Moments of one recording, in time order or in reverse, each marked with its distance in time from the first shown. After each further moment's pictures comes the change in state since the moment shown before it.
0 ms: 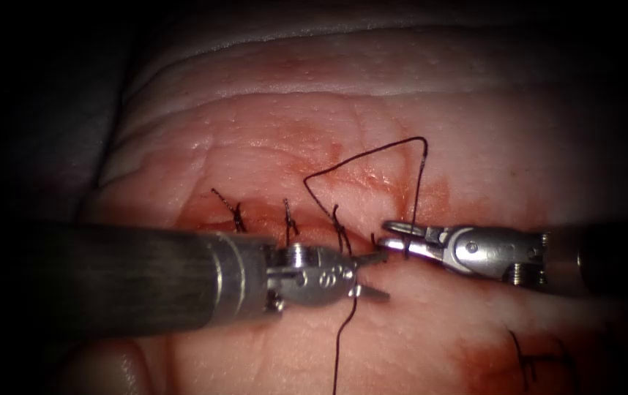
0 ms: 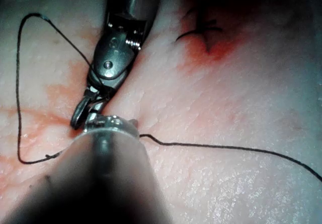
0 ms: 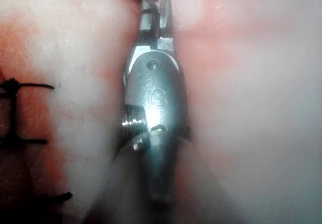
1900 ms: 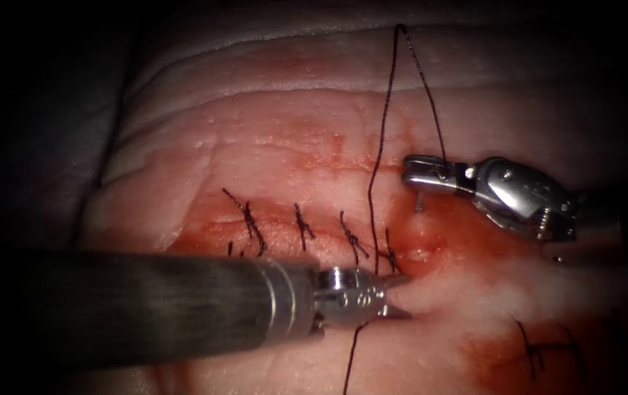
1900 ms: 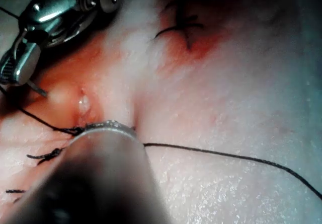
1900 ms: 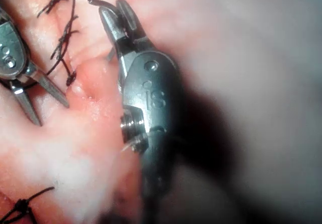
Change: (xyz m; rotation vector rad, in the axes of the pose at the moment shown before) right arm 0.012 0.011 -0.005 -0.162 0.394 0.336; left arm -0.002 0.004 0.005 -0.073 -0.084 0.017
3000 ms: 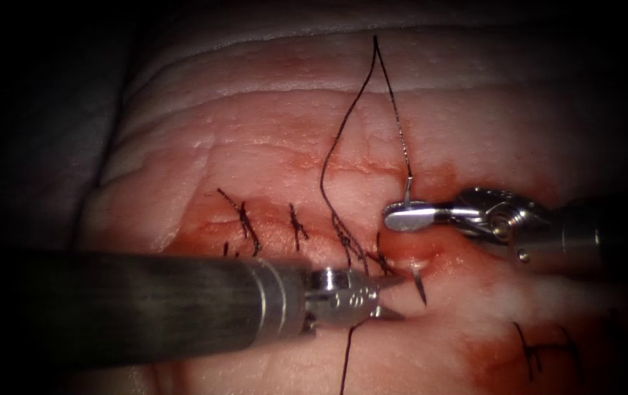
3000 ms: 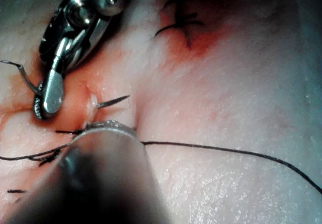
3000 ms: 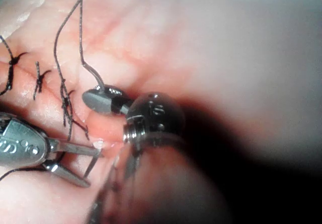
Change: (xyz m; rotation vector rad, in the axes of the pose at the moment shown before) right arm -0.004 -0.003 0.001 0.050 -0.064 0.656; left arm 0.000 -0.001 -0.001 -0.008 0.004 0.000
